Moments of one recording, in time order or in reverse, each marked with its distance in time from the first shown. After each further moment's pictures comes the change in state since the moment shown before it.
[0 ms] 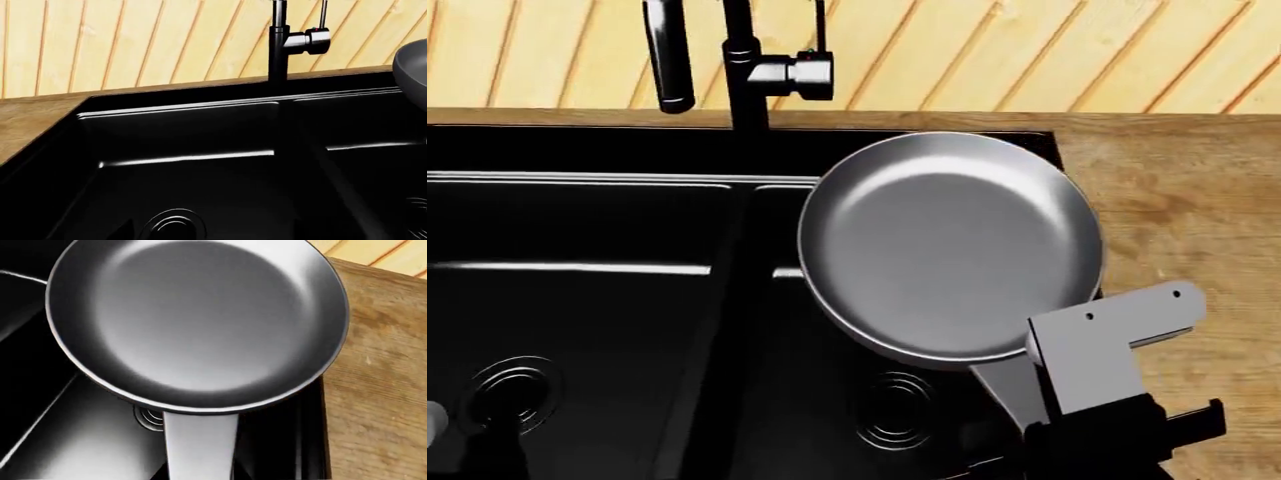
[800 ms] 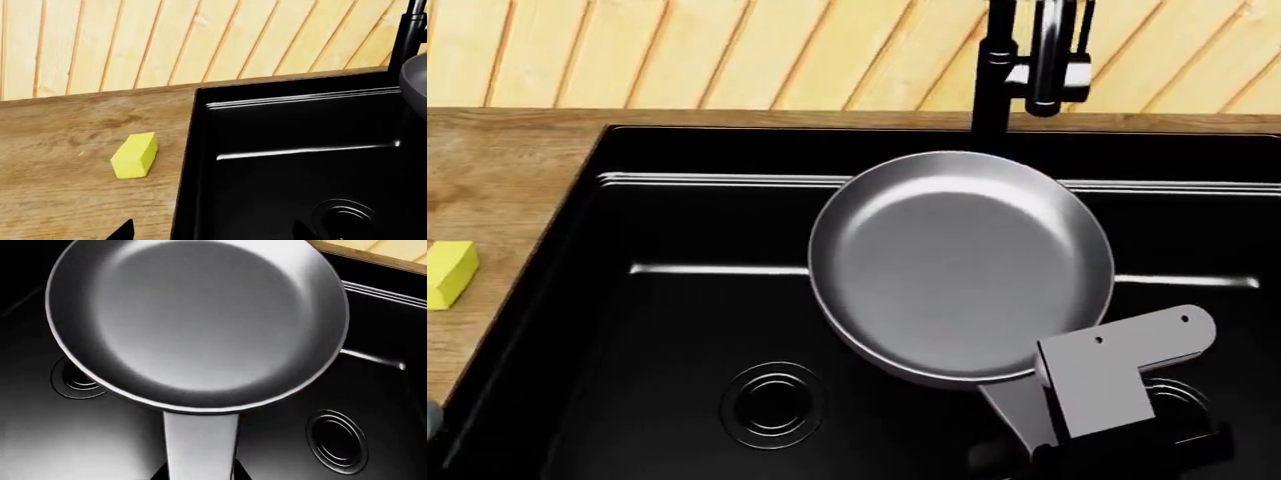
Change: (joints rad) left arm -0.006 -0.015 -0.001 -0.008 -0.012 0.005 0.006; right arm -0.056 0.031 -0.001 -0.011 0.023 -0.041 0.019
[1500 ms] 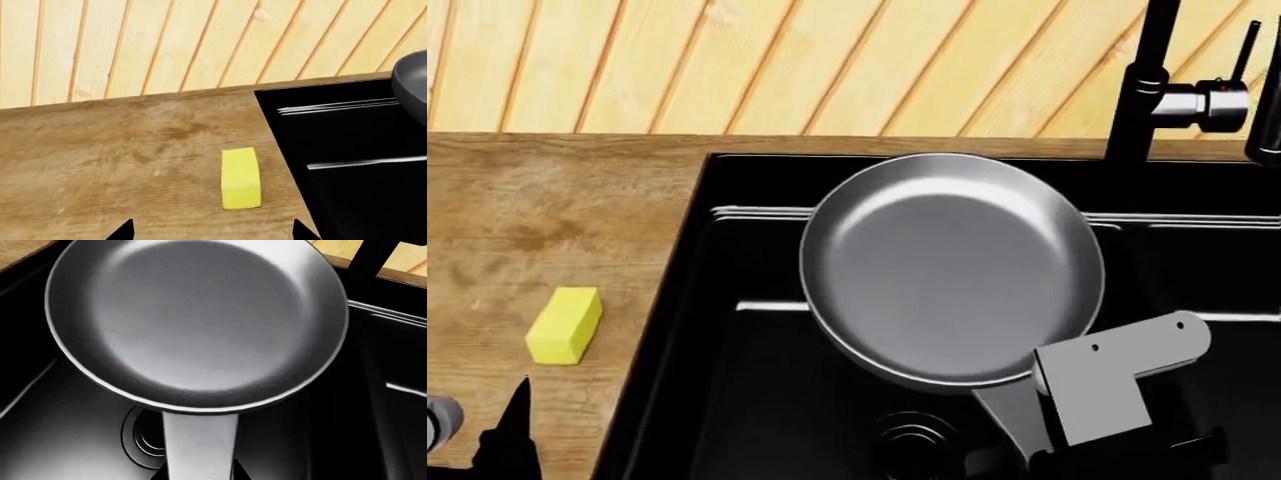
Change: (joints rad) left arm -0.016 0.015 0.041 -0.006 0.018 0.001 -0.026; right arm -0.022 0.027 -0.038 0.003 -0.013 -0.070 -0.031
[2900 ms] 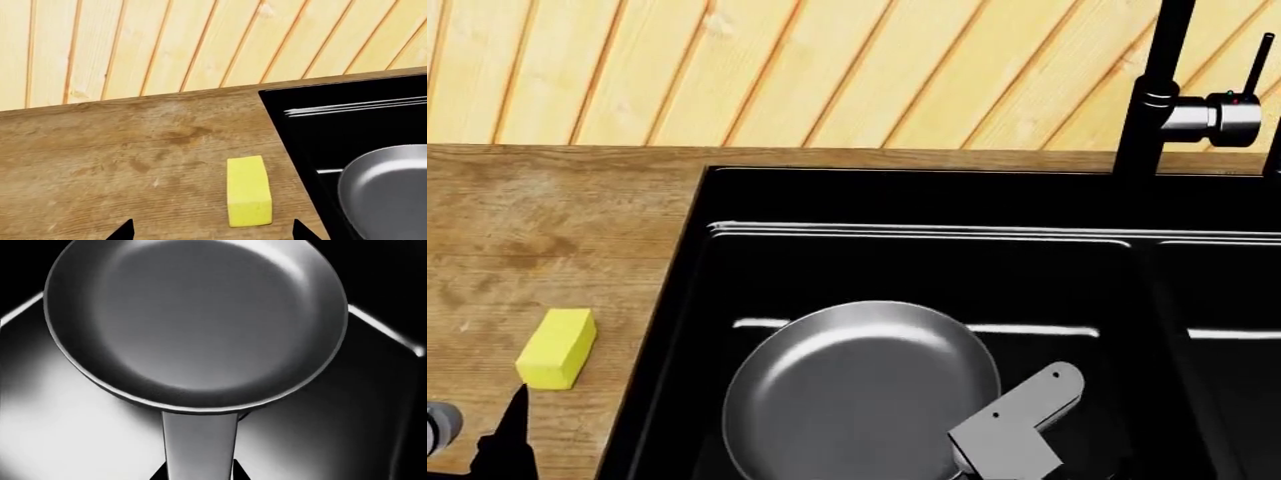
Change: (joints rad) left arm 0.011 -0.017 0.005 -0.003 -0.010 0.008 -0.007; right arm 0.118 0.092 -0.442 0.160 -0.171 -0.097 -0.346
